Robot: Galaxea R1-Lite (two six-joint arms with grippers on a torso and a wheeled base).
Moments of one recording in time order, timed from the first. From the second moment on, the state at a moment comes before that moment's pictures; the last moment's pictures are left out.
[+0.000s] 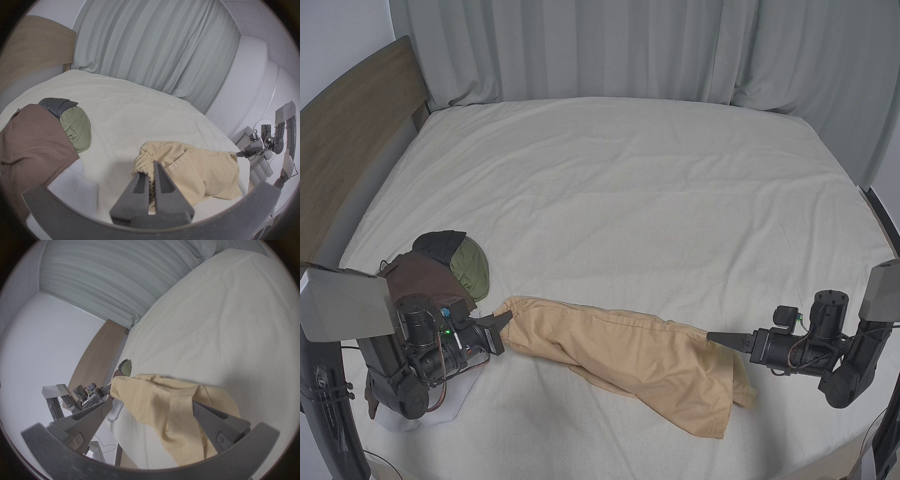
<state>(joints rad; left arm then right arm) -0.20 2.22 -0.42 -1.55 -0.28 -0.19 0.21 2.09 -0.29 -1.43 0.61 0.57</state>
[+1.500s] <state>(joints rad) -0.18 2.24 -0.44 -1.55 -0.28 -0.19 0.04 2.04 -0.15 -1.54 0.98 0.52</state>
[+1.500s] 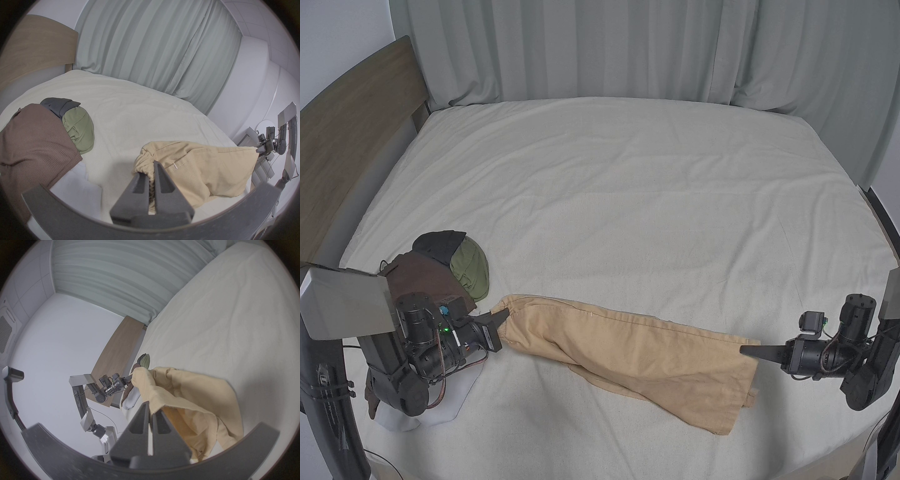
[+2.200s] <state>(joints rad) -0.19 2.24 -0.44 -1.55 -0.28 -0.19 0.11 2.09 -0.21 -1.54 0.93 0.49</state>
